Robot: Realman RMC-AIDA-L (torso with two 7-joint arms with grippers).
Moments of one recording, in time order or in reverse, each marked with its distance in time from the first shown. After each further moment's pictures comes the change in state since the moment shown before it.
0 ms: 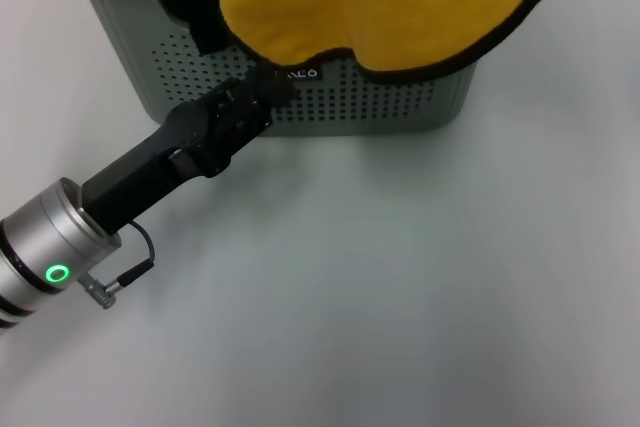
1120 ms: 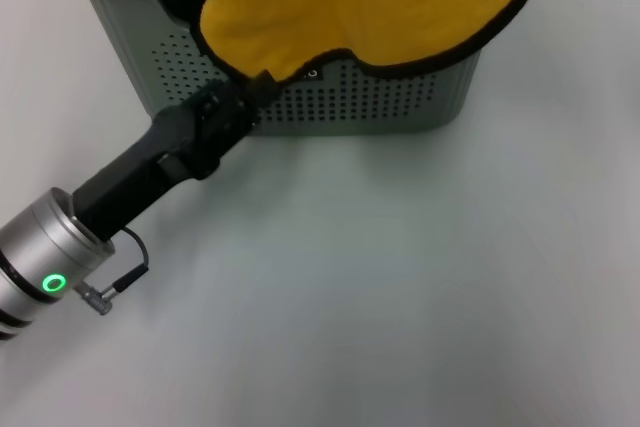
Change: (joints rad) left arm 0.012 0.000 0.006 -0.041 -0.049 0.001 0.061; right arm 0.012 0.007 0.002 0.026 0.019 -0.008 -0.015
